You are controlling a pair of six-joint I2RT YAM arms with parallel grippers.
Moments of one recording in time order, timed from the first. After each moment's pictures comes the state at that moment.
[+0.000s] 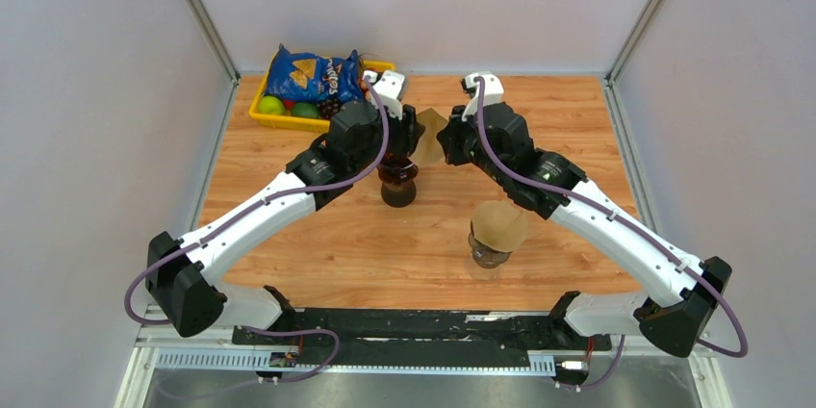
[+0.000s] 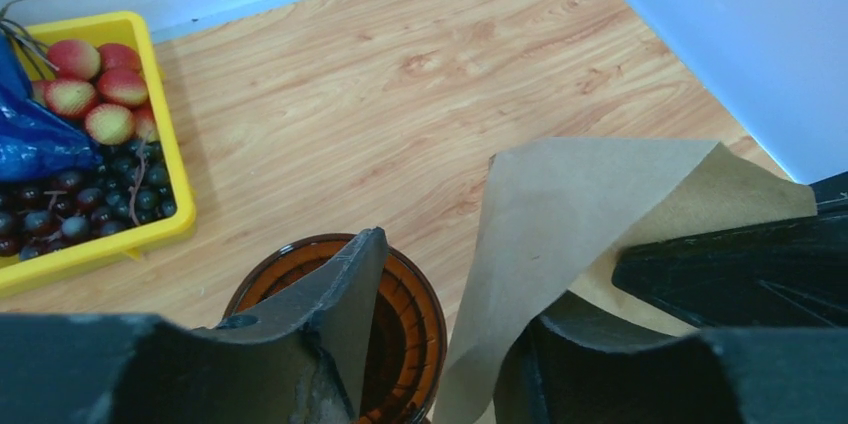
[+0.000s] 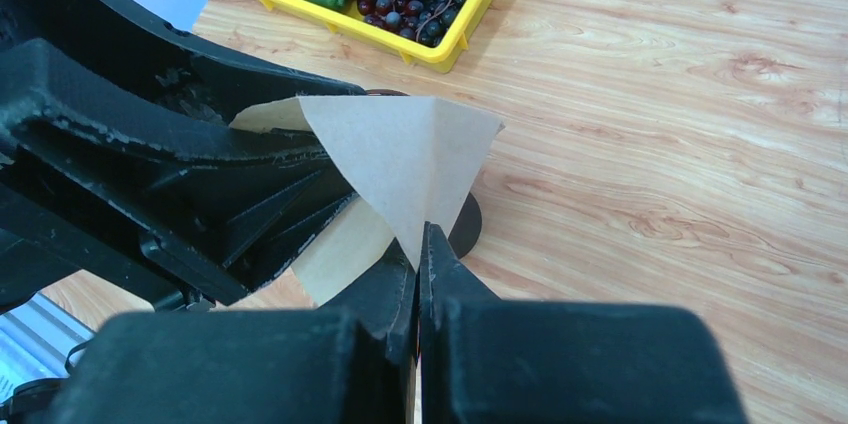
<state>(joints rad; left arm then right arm) -0.76 1.34 1.21 -0.09 -0.15 -0.20 0.82 1.26 1.33 -0.43 0.28 0.40</state>
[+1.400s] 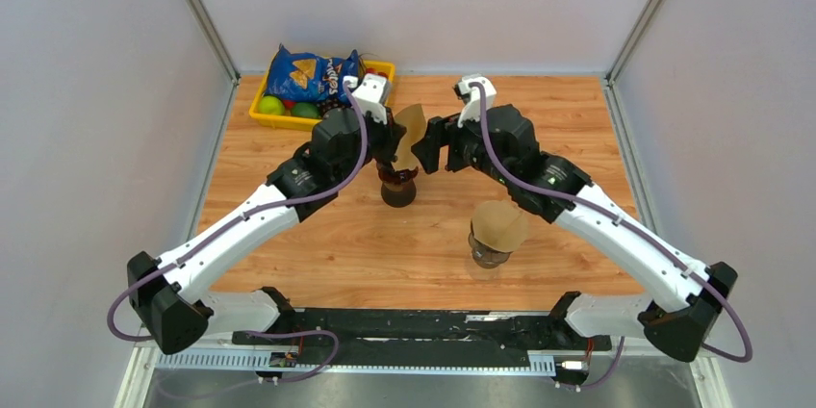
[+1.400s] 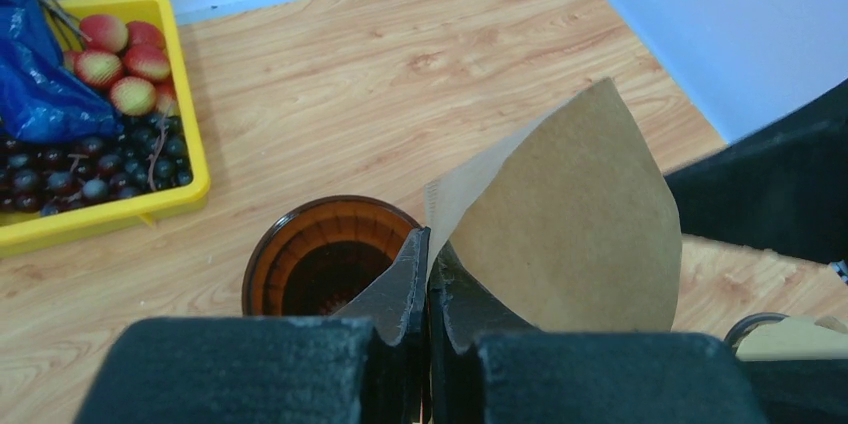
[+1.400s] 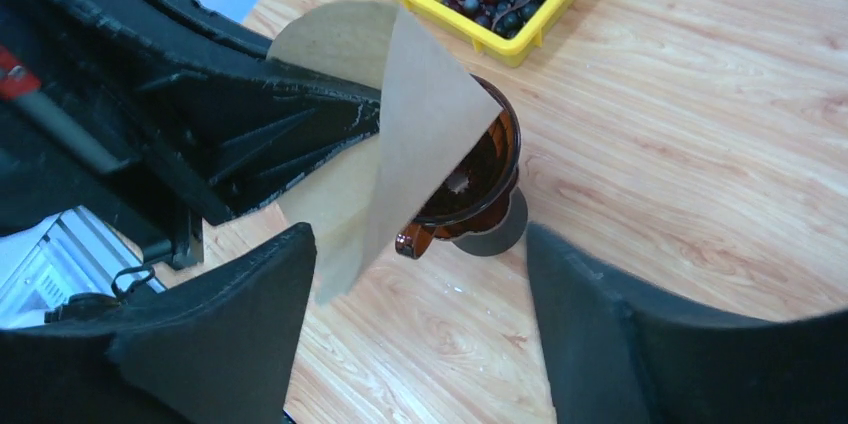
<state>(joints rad) -0.77 1.24 1.17 -0.14 -0.17 -0.26 0.82 1.26 1.33 -0.40 0.12 0.34</state>
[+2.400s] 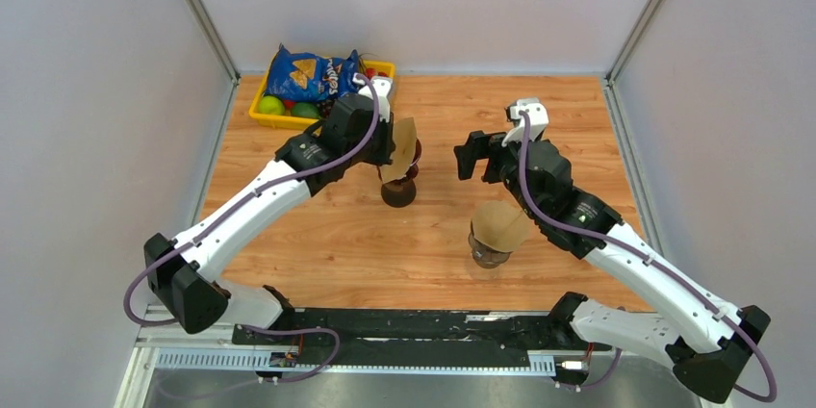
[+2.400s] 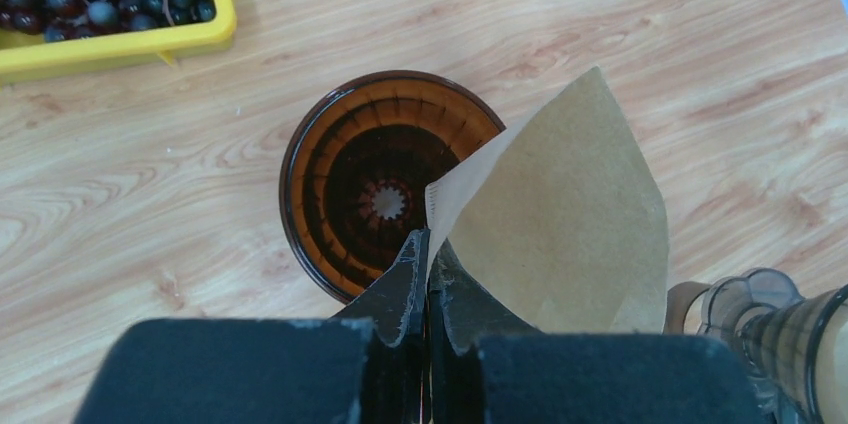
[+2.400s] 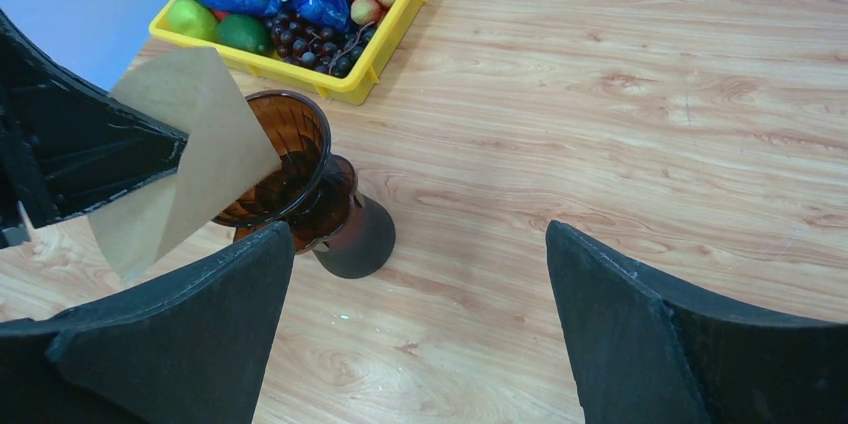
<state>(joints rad) -0.71 1.35 1.36 -0.56 -0.16 -0.34 0.79 0.97 1.02 -0.28 0.42 0.31</state>
